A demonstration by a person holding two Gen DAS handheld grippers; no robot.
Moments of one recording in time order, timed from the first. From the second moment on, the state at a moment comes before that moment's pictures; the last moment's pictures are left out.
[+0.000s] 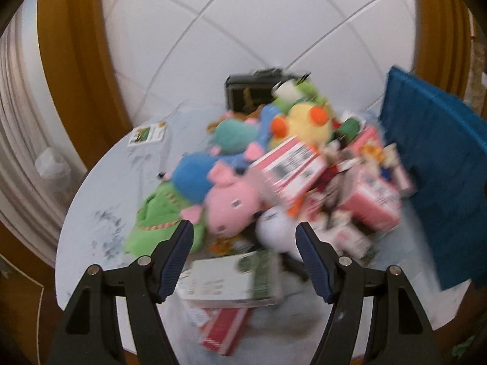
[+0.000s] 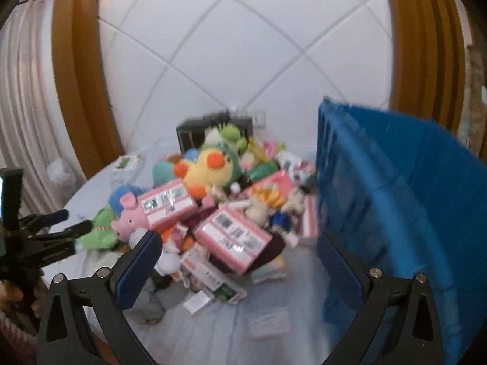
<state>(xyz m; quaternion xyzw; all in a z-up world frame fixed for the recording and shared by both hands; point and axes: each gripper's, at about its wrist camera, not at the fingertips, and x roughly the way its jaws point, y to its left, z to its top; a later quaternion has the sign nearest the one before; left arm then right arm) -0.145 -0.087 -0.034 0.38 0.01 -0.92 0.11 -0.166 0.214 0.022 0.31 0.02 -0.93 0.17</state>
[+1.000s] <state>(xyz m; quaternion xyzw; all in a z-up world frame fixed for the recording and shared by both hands) -0.158 -0.107 -0.167 0.51 -0.07 -0.86 0.00 -0.181 0.167 -0.143 0.52 -0.02 -0.85 0.10</state>
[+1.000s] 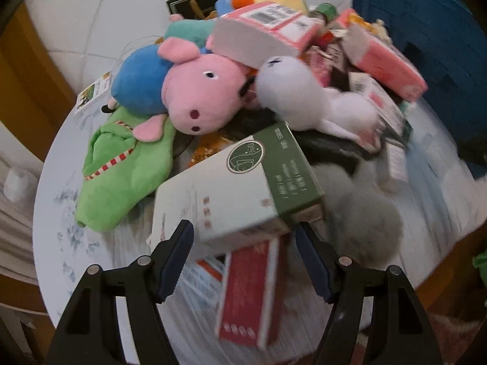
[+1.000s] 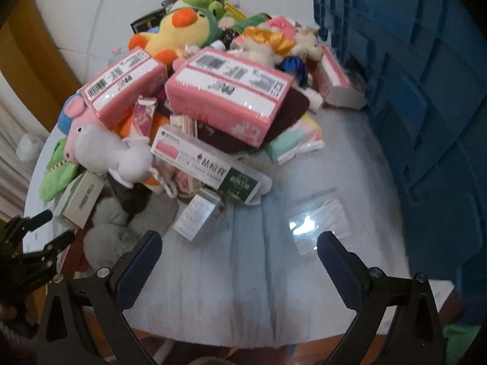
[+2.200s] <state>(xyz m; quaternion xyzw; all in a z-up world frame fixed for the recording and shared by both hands) -0.239 -0.091 -0.135 0.48 0.01 -0.87 -0.06 -0.208 0.132 -0.179 0.57 -0.03 -0.82 0.10</state>
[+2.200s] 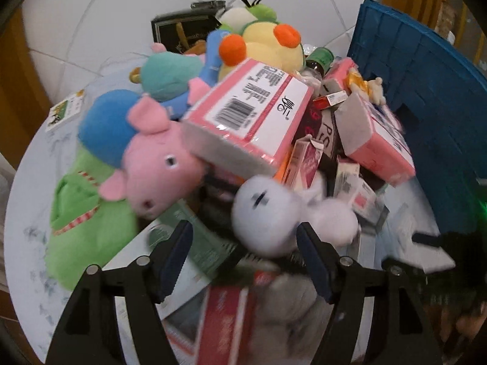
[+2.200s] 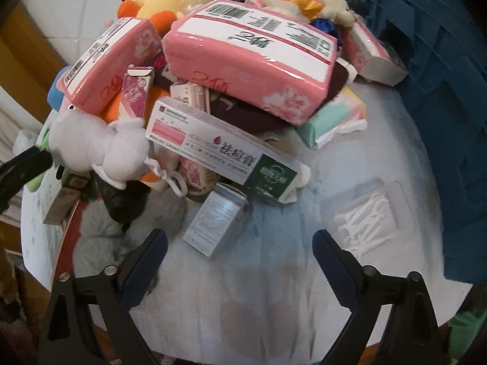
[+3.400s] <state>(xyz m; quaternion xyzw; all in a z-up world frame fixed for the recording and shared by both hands) -0.179 -0.051 -0.041 0.35 -0.02 -0.94 -0.04 -0.178 0.125 -0.073 0.45 0.00 -0.88 0.13</state>
